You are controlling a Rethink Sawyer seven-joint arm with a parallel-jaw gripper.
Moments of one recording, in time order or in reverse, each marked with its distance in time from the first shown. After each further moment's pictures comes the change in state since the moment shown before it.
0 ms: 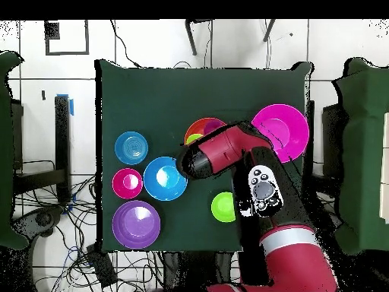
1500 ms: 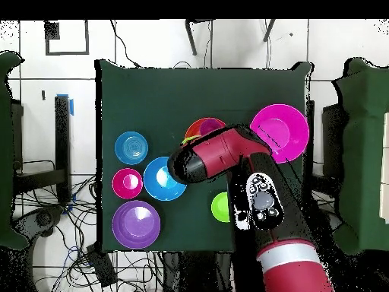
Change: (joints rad) arm 0.007 -0.089 0.000 0.066 0.089 -0.004 0.000
